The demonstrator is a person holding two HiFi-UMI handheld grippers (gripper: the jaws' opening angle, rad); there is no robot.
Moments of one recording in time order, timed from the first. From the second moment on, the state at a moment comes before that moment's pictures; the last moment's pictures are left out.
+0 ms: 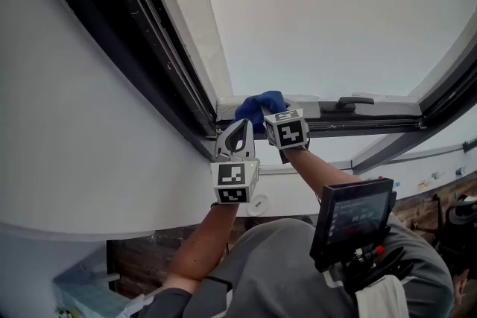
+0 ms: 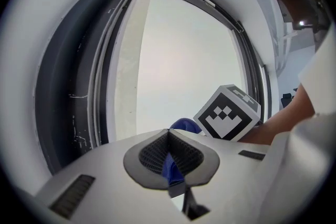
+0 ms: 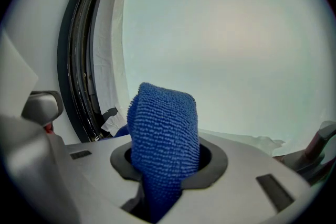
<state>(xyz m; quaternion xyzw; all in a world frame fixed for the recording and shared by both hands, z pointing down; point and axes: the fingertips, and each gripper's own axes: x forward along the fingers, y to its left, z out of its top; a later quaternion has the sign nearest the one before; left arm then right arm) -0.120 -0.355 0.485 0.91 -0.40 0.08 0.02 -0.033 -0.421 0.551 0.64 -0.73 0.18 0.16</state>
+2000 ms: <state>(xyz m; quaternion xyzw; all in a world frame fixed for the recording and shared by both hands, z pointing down) 0.041 -0.298 0.484 0.95 -0.29 0.08 0.04 0.142 -0.258 0.504 0.73 -0.65 0.21 0.05</state>
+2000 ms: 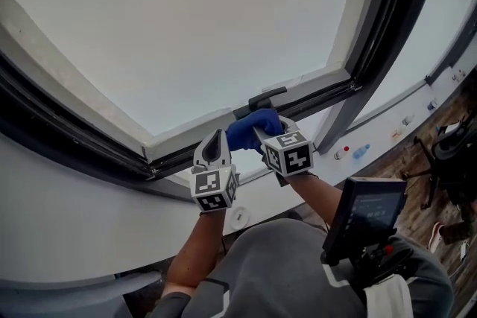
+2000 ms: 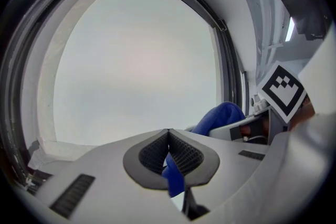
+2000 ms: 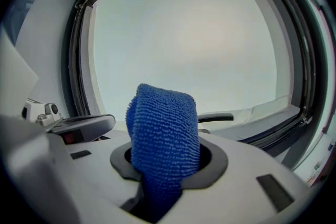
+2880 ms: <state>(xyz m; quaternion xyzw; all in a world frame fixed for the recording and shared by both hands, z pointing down) 0.134 -0.274 0.488 0.96 -0.27 0.12 0.01 0.251 -0.241 0.537 0.76 -0.60 0.23 0.06</state>
